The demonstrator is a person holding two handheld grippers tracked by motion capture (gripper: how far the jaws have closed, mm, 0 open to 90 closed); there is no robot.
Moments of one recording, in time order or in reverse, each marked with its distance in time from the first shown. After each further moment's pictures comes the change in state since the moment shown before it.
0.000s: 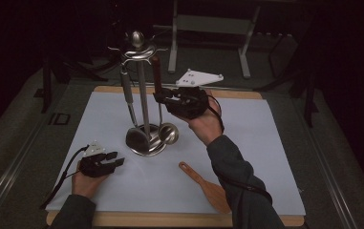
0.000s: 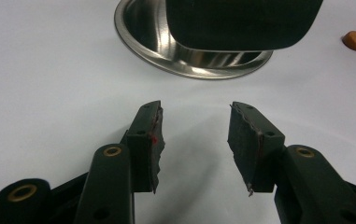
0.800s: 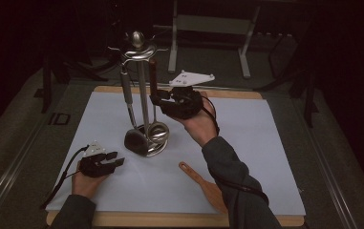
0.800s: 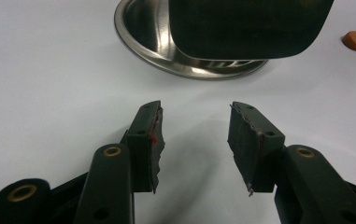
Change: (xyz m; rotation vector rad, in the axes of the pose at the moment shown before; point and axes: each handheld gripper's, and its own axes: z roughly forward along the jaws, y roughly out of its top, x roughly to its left) left arm 0.000 0.000 0.000 0.000 0.001 0.001; right arm 0.003 -0.004 0.015 0.057 -0.027 0.044
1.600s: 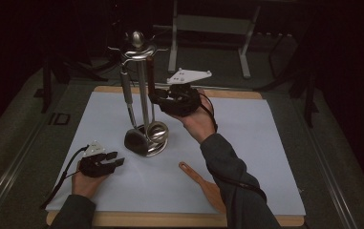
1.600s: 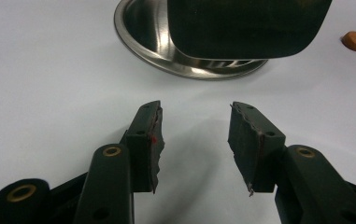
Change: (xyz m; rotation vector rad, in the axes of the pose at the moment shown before) left arm 0.000 0.000 0.000 -0.003 -0.002 -0.002; right arm -0.005 0.003 0.007 0.016 0.023 -0.006
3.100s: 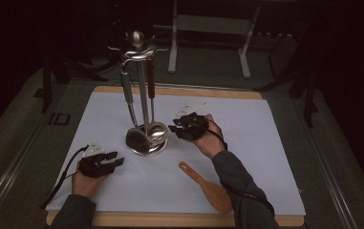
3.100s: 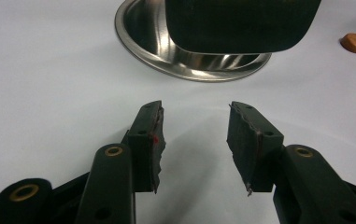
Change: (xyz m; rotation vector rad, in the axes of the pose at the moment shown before) left arm -0.001 0.000 -0.001 -0.012 0.004 0.006; right arm -0.031 -0.111 0.026 0.285 -0.060 -0.065
